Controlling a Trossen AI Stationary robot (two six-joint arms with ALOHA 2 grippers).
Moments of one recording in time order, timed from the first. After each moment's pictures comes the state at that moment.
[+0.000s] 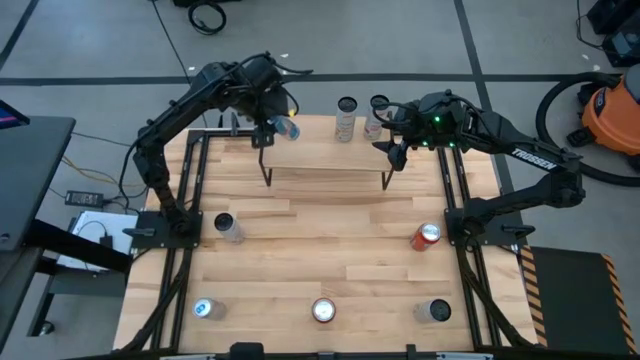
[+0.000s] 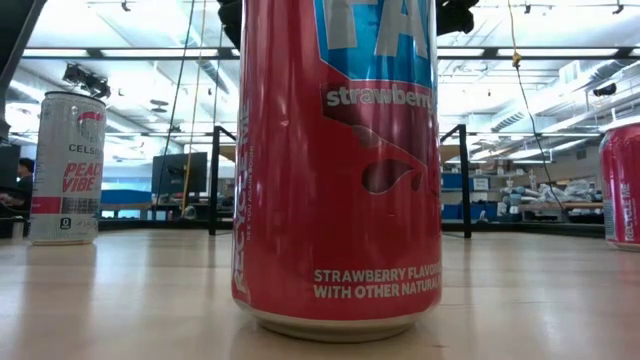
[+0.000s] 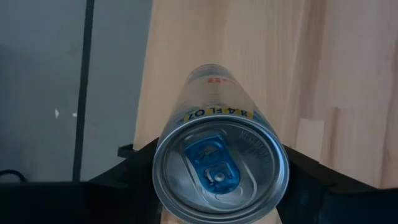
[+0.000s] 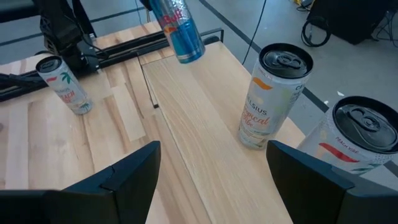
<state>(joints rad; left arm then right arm) 0.57 1.77 2.13 -1.45 -0.07 0.53 -0.34 1.14 1.39 -0.80 0.08 0.10</state>
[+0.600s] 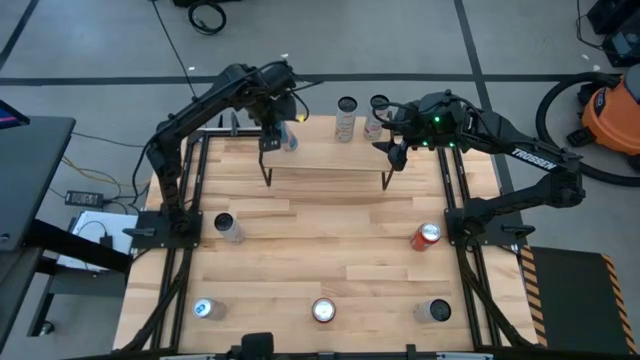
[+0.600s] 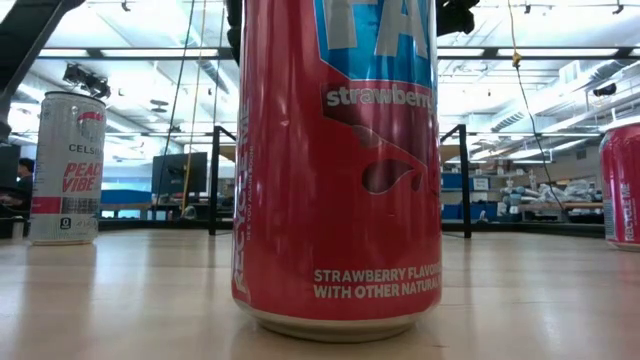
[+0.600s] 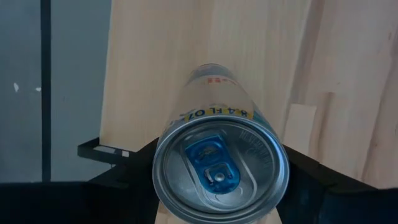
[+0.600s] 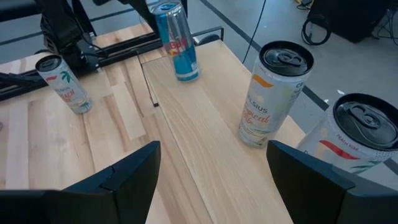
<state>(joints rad) 0.59 1.88 2.13 -1.49 -0.05 0.50 -0.34 1.14 1.39 -0.80 0.08 0.11</state>
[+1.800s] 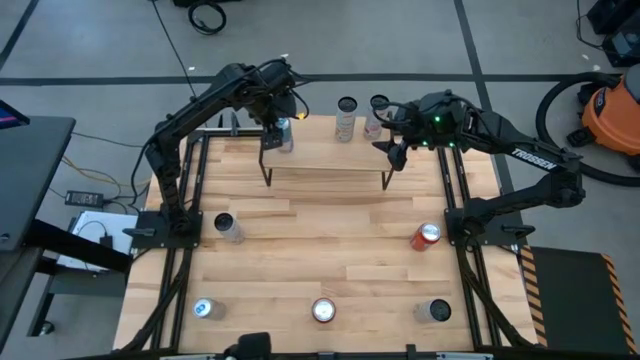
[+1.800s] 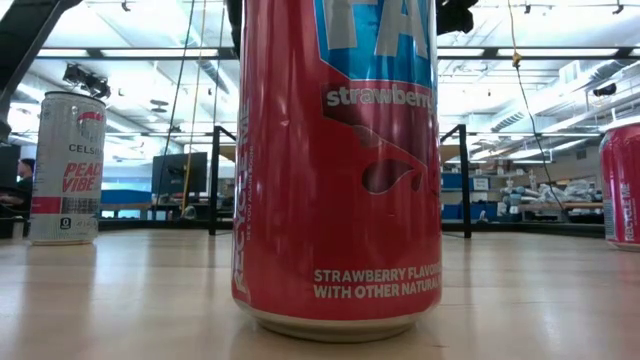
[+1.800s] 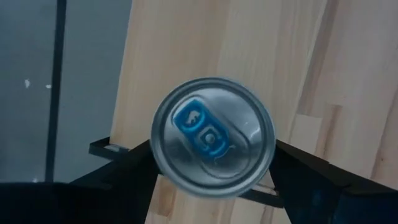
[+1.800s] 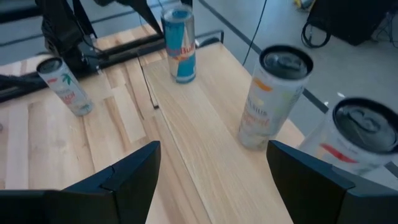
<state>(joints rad) 0.59 1.87 2.13 -1.47 -0.07 0.46 -0.34 1.14 1.39 -0.78 0.08 0.10</state>
